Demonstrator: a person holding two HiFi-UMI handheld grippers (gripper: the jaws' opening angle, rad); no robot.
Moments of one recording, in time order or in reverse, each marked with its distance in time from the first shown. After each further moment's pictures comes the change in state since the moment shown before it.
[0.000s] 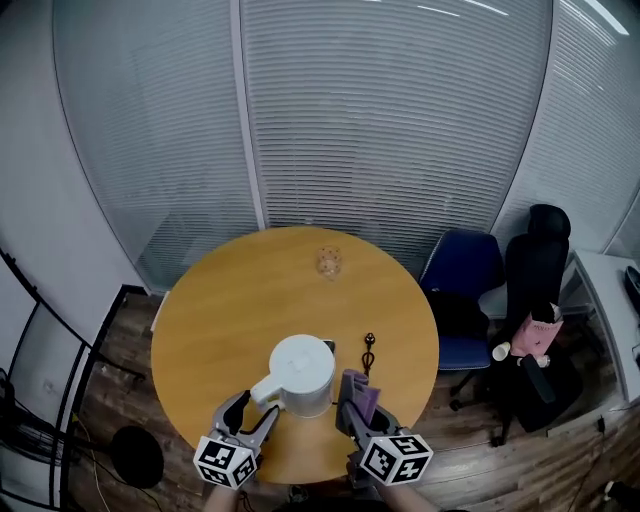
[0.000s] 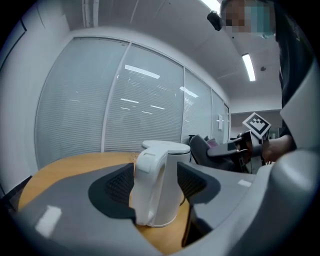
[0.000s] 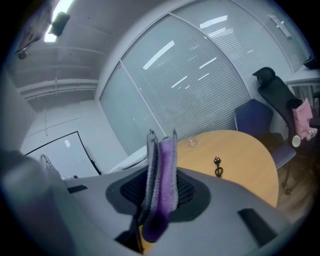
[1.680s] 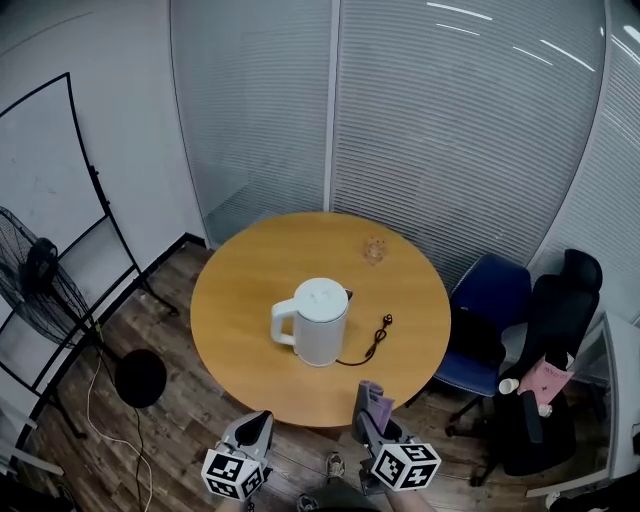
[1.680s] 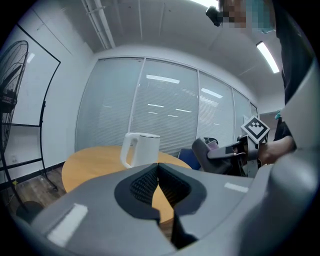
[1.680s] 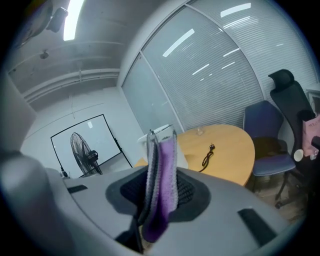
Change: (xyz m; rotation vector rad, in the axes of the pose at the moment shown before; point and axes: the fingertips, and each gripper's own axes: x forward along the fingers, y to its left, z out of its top) left arm -0.142 -0.171 -0.049 -0.106 -0.041 0.366; right arm -0.151 -0.018 -0.045 -0.158 0.180 0.202
